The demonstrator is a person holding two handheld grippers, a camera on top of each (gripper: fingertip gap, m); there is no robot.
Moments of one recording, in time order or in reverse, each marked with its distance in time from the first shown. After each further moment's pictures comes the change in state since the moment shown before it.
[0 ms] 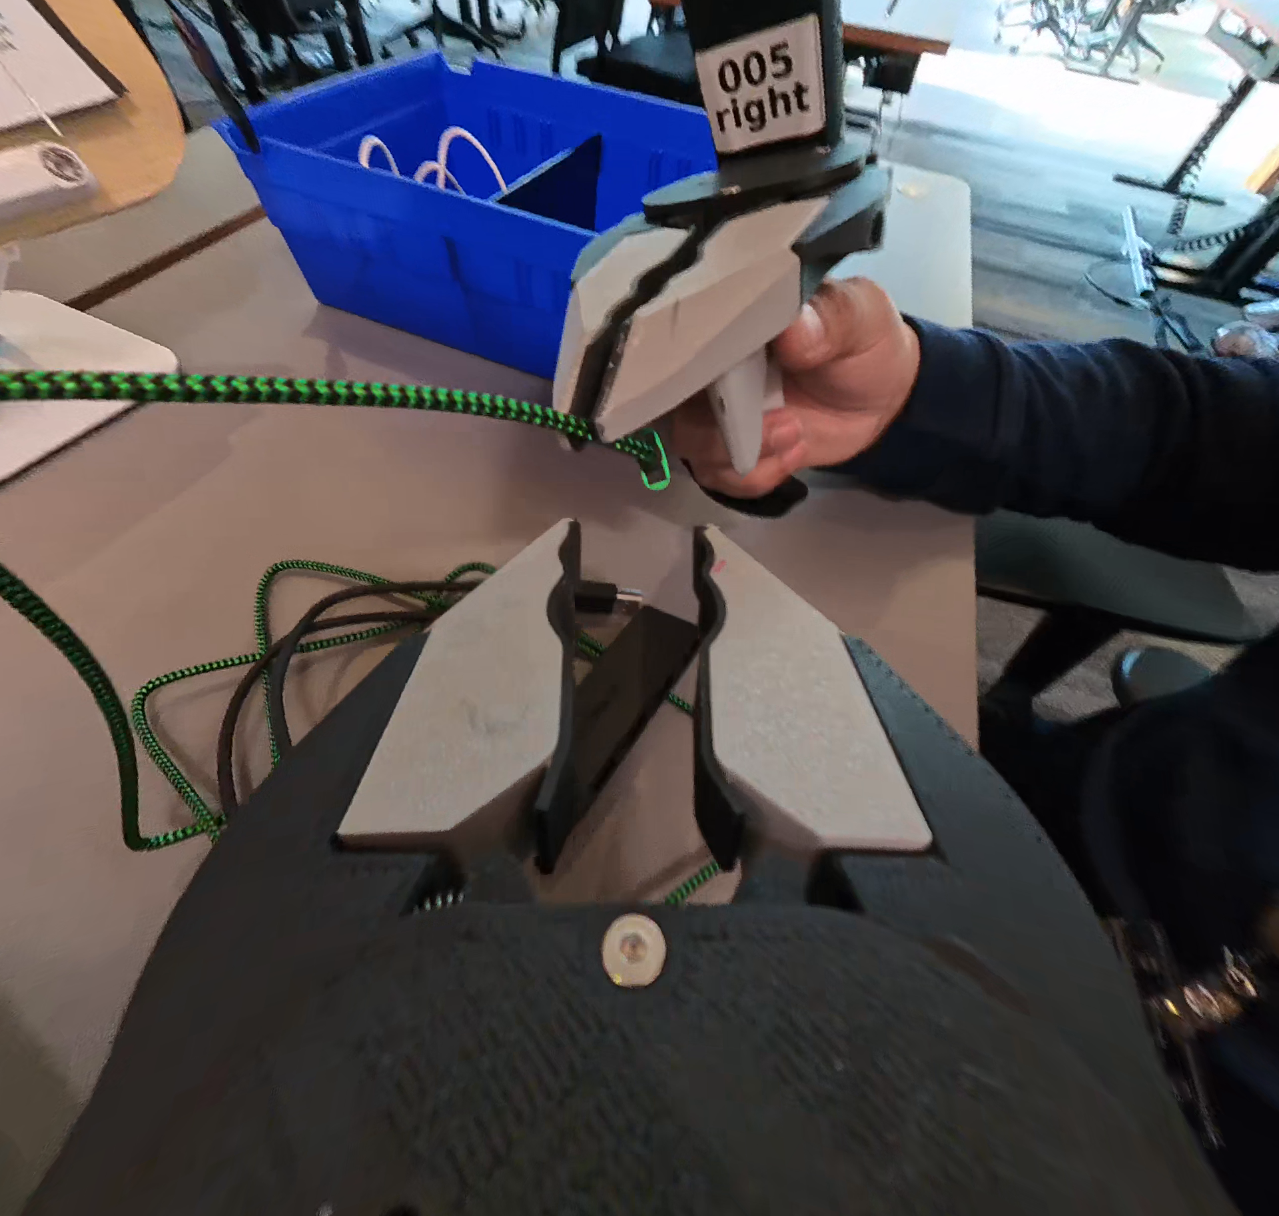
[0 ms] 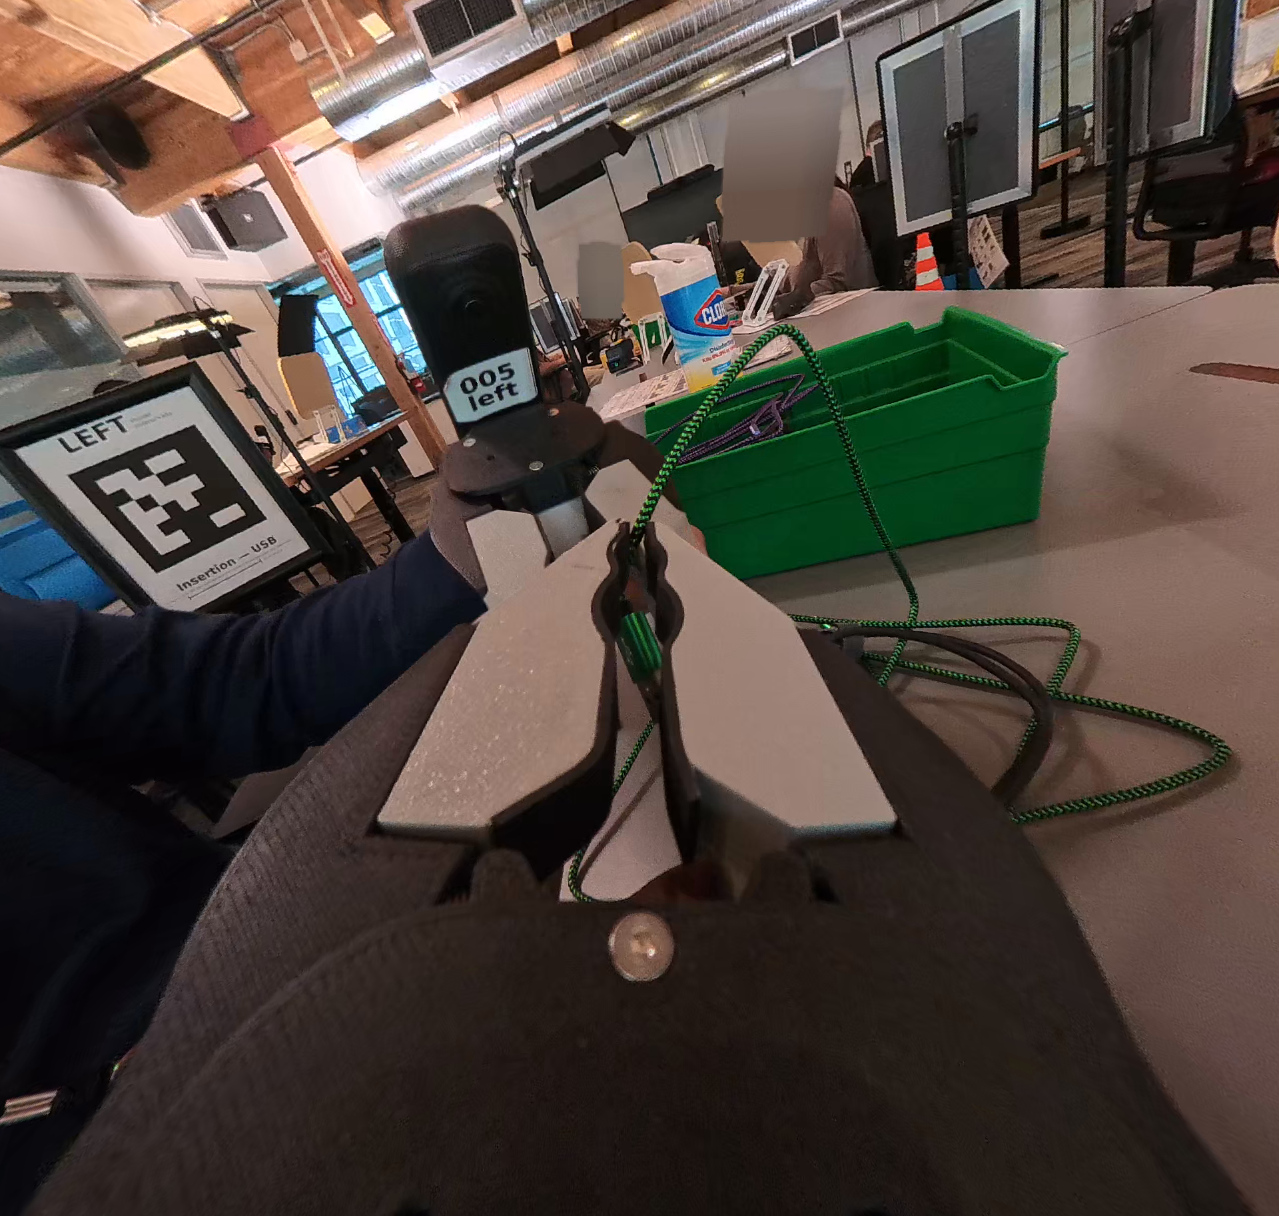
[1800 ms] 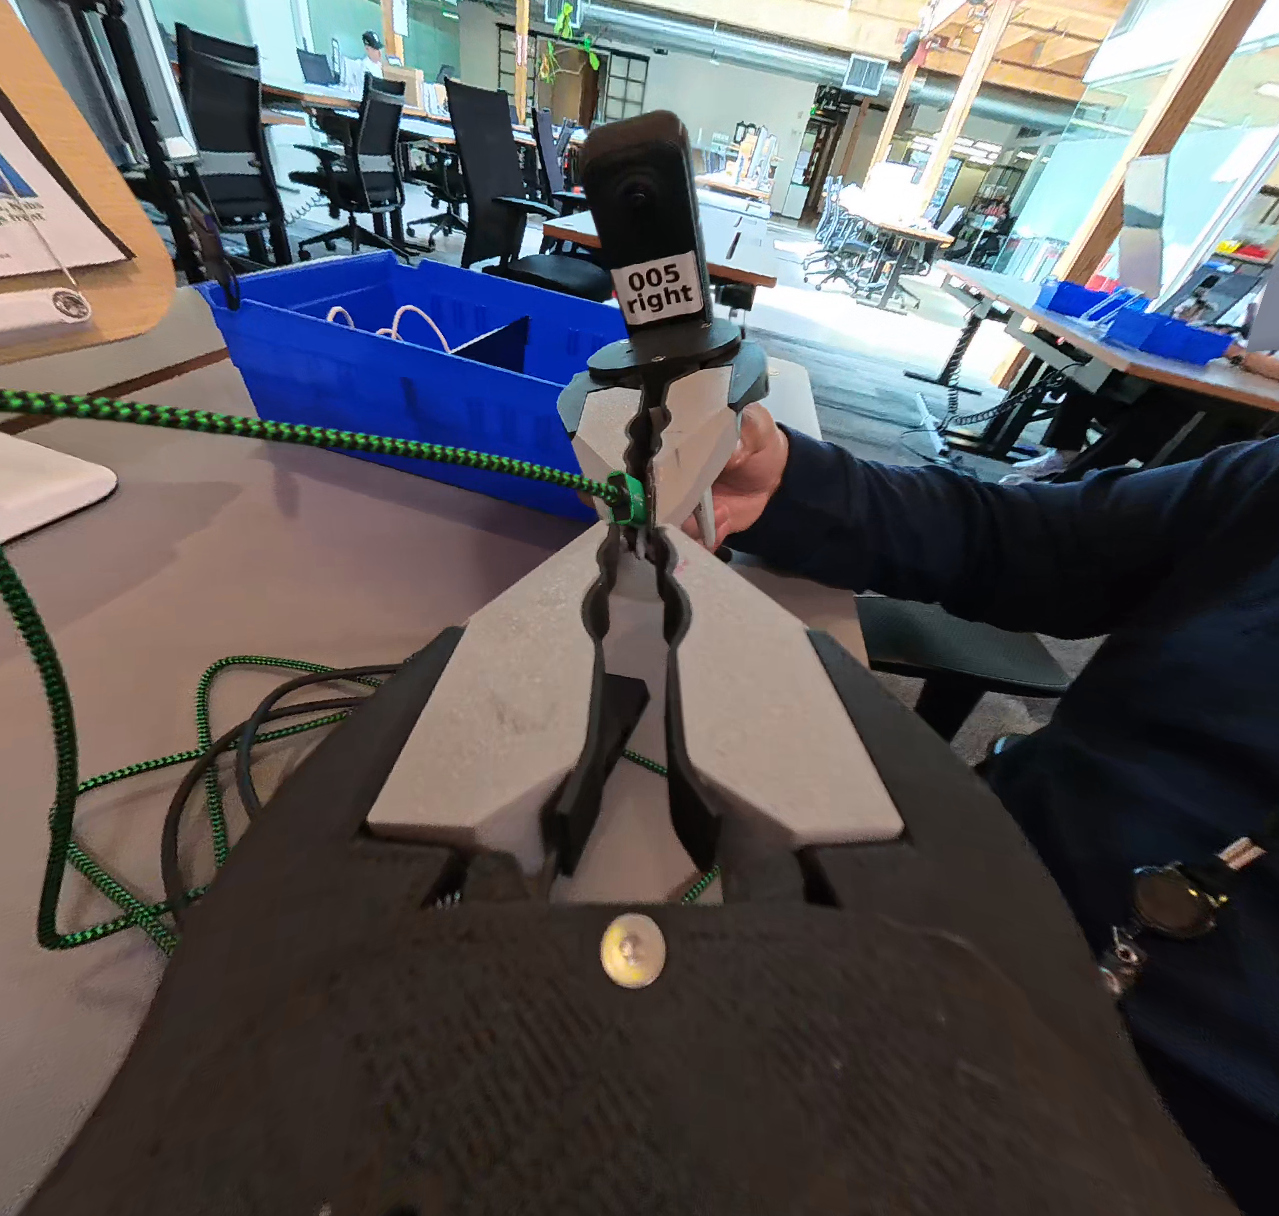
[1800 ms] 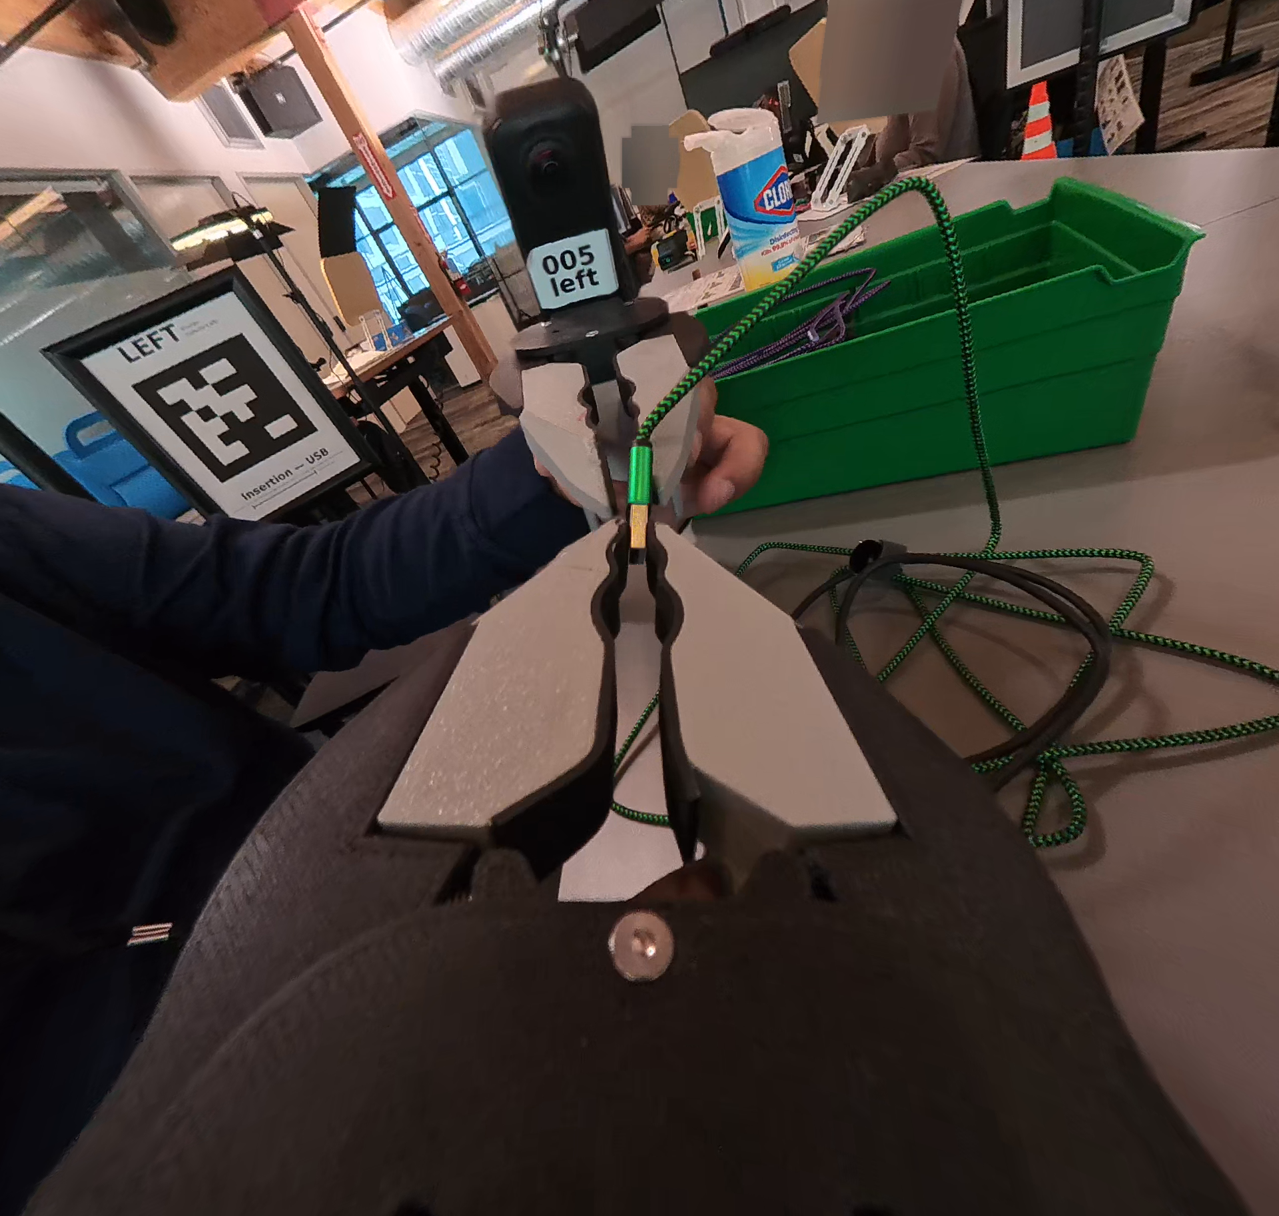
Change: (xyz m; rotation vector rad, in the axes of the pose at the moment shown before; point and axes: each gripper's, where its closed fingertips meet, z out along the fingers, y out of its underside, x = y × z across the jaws) left arm 0.002 -0.026 -0.034 0.252 0.183 -0.056; right arm -0.009 0.022 -0.005 -0.154 -0.086 0.029
